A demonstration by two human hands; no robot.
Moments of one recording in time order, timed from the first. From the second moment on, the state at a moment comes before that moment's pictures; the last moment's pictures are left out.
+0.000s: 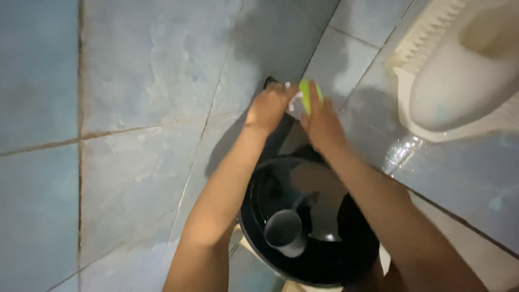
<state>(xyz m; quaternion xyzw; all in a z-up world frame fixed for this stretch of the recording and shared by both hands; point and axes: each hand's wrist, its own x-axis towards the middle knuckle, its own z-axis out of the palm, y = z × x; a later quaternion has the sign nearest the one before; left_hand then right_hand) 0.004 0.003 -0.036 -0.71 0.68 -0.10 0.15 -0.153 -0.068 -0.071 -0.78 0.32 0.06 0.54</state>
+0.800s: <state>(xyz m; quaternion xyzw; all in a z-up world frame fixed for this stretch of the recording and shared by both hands) 0.004 -0.004 -0.029 -0.74 0.64 -0.05 0.18 -0.133 -0.018 -0.168 0.18 0.18 -0.07 0.96</state>
